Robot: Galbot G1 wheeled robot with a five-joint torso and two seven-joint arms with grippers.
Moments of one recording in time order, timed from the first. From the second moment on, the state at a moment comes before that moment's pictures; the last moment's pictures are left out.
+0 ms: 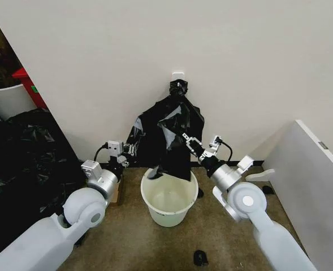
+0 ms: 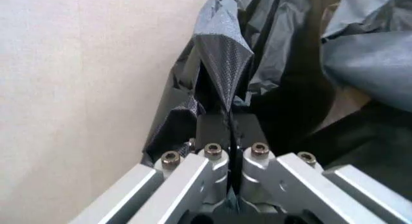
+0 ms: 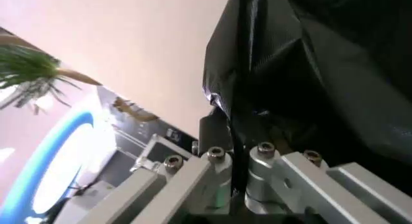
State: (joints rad) left arm 1.01 -0.78 -0.08 -2.09 -0.87 0.04 -0.32; right arm -1.07 1.16 0.22 2.03 1.49 -0.18 -0.08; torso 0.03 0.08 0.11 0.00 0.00
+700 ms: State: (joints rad) left arm 1.06 -0.78 -0.09 -2.13 -0.87 0.03 -0.32; right arm -1.19 1.02 0.22 2.13 0.73 -0.15 0.01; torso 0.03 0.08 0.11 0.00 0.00
